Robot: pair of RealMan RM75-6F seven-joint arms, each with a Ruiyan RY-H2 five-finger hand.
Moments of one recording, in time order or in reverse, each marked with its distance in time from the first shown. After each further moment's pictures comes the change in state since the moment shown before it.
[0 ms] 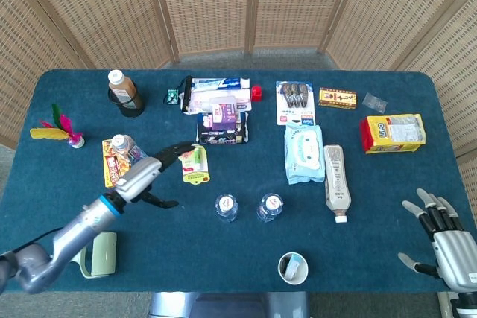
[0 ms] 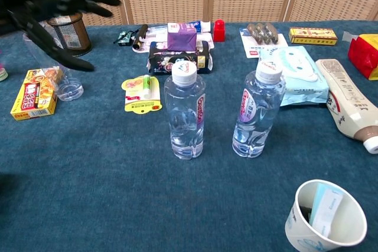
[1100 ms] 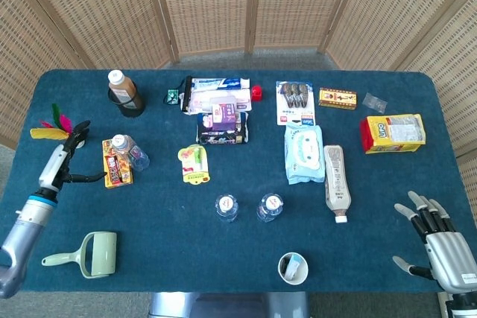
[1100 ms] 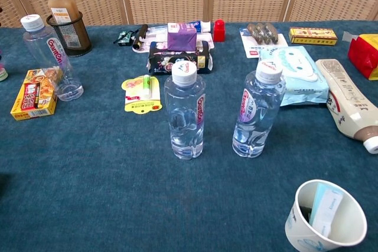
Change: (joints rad) left arm 0.242 -0.178 -0.008 0.552 -0.156 0.094 -0.633; right arm 0.007 0.004 -0.014 -0.012 -0.017 -0.018 -0.008
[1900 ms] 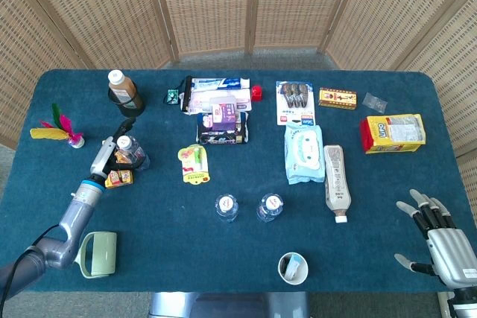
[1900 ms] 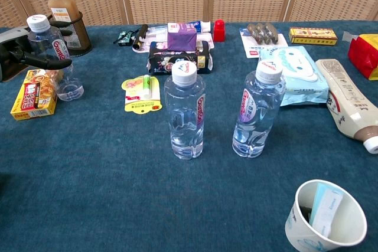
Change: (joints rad) left arm -0.141 -0.261 -0.105 0.186 -0.061 -0.194 0.091; right arm 0.021 0.012 0.003 0.003 0.034 -0.047 0.037
